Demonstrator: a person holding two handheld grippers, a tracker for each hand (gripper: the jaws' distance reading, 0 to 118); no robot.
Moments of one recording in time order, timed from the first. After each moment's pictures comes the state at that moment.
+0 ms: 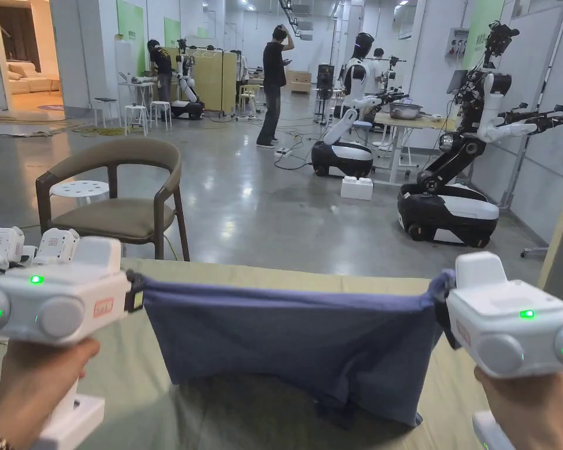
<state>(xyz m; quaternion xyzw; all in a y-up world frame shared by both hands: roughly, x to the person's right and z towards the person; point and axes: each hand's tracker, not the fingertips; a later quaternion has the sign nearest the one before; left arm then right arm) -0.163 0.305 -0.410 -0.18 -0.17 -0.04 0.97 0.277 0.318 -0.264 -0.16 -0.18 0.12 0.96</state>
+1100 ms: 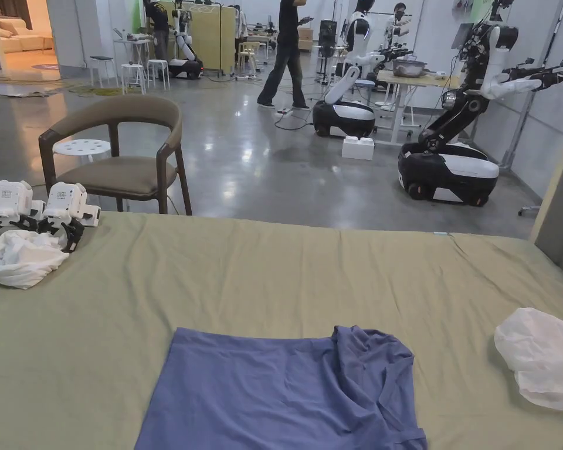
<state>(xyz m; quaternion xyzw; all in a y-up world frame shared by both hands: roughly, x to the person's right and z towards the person) -0.210 0.083 -0.216 -0.42 -0.12 0.00 0.90 0.222 0.096 -0.053 -0.37 -0.16 -0.03 0.91</state>
